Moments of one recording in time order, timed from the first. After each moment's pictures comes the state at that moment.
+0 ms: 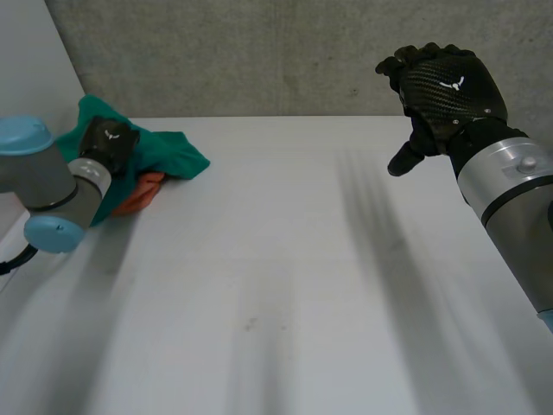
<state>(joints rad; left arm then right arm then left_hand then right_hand) 4.58 -2.44 -0.95 3.35 -1.42 3.80 2.00 -1.47 1.52 -0.16 1.49 2.87 1.15 1.17 1.17 1.17 0.95 0.19 0.22 0.21 0.23 0.06</state>
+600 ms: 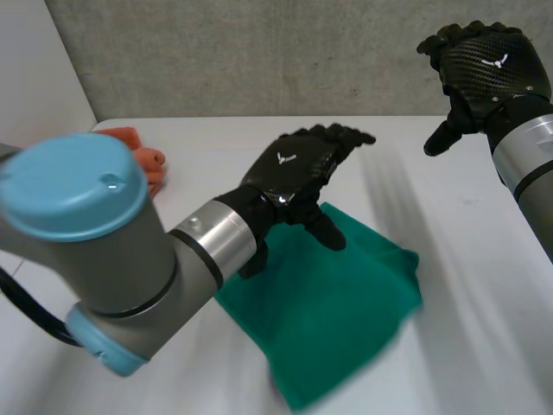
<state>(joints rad) 4.00 -1.94 -1.40 3.34 -1.29 2.98 1.91 -1.48 1.49 -0.15 1.49 2.84 0.21 0.23 0.23 0.23 0.05 0.19 0.22 0.21 0.23 0.06</state>
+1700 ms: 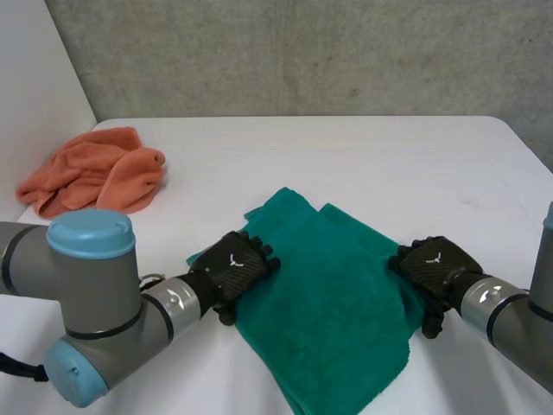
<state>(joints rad) 4.22 -2.07 -1.69 3.30 -1.20 3.80 1.80 -1.25 1.84 0.00 1.32 2.48 0.31 0.31 0.31 0.31 0.14 0.21 0.24 0.25 0.24 0.08</state>
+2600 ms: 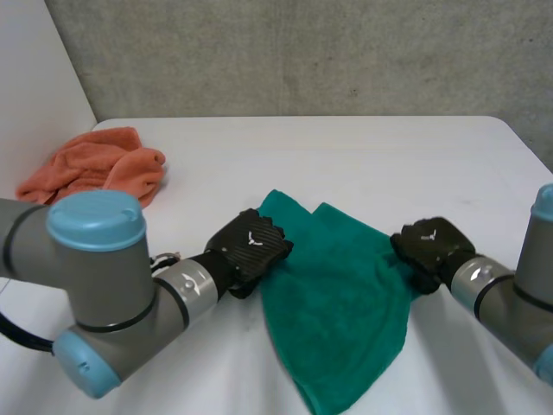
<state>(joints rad) 4.14 -2.01 -1.61 3.29 -1.23 3.79 1.83 -1.20 1.74 -0.06 1.34 2.59 1.08 1.19 1.19 1.19 0.96 0.98 1.16 1.16 1.17 0.97</state>
